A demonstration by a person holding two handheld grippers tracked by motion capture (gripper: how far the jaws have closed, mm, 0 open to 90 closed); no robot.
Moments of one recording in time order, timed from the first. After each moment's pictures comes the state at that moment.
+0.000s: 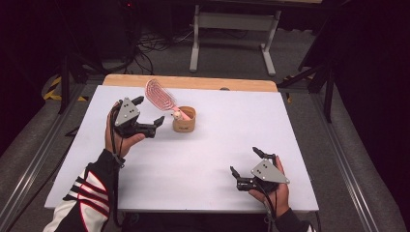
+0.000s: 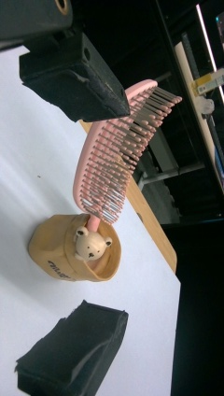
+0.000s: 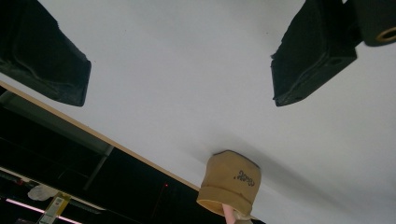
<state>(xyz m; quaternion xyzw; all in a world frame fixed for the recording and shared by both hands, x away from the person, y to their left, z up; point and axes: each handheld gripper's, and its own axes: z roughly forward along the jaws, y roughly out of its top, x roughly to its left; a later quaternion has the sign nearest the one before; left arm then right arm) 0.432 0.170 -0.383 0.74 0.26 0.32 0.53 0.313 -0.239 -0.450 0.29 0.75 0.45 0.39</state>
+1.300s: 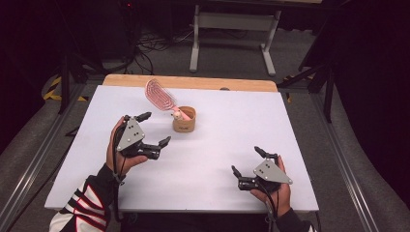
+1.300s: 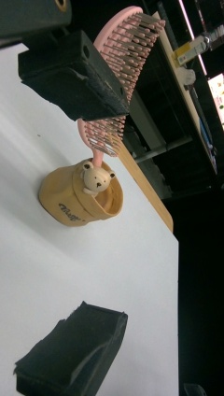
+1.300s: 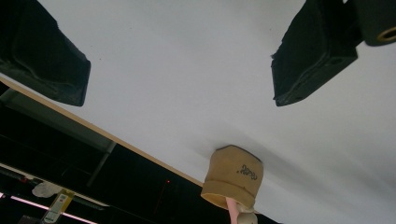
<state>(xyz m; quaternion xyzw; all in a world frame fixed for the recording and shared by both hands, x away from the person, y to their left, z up) 0.383 0.154 -0.392 0.76 0.20 0.31 0.54 0.311 -0.243 -0.446 0.29 0.75 0.46 0.39</state>
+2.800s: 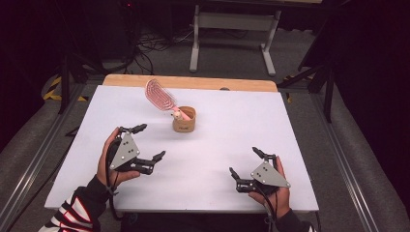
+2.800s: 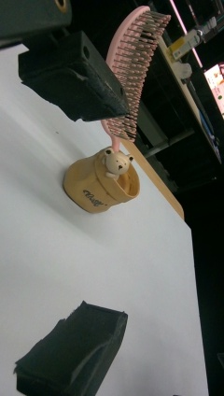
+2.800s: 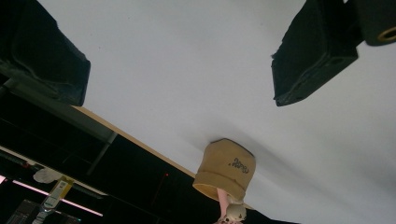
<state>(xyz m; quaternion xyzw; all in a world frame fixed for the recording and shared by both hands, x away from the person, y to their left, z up) 0.350 0.166 -0.400 0.77 0.17 0.32 0.52 0.304 -0.235 -0.442 0.26 0.75 0.46 0.40</state>
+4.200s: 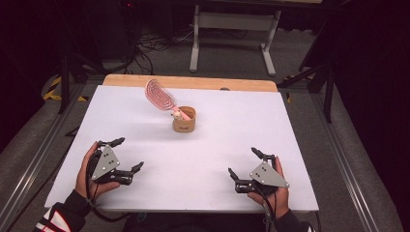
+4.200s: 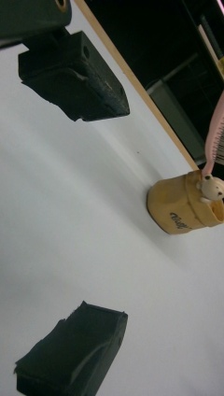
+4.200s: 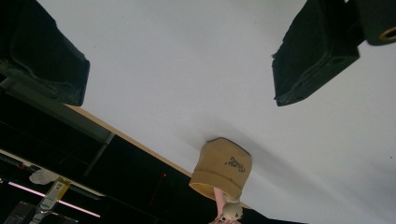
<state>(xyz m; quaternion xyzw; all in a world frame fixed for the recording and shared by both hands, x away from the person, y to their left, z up) 0.336 0.226 -0.448 0.79 0.22 0.32 0.46 0.304 -0.232 -0.442 0.26 0.75 0.46 0.39</state>
